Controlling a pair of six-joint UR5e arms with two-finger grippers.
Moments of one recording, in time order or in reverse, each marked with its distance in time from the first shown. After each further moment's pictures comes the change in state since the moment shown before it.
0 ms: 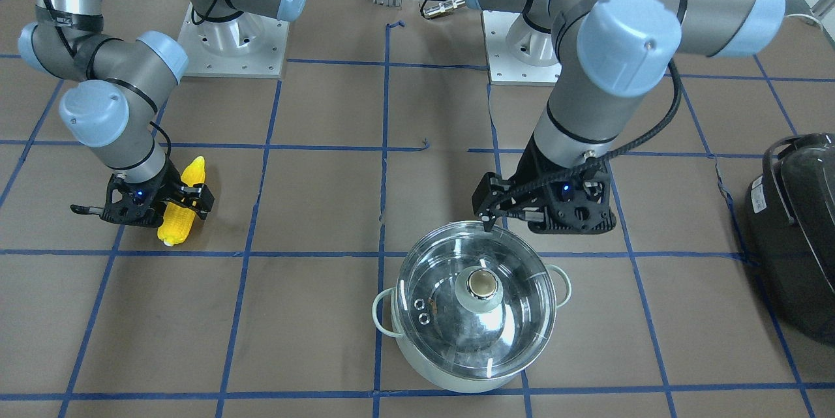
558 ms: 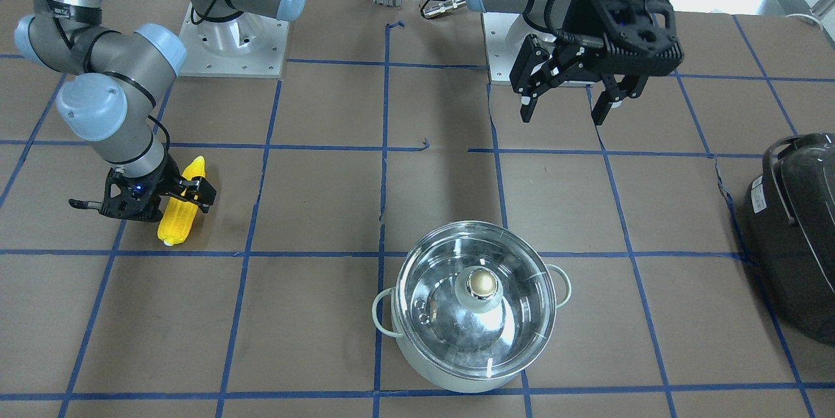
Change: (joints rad) left arm 0.055 0.311 -0.088 -0.136 0.008 0.072; right arm 0.000 -0.026 0.000 0.037 -0.006 -0.002
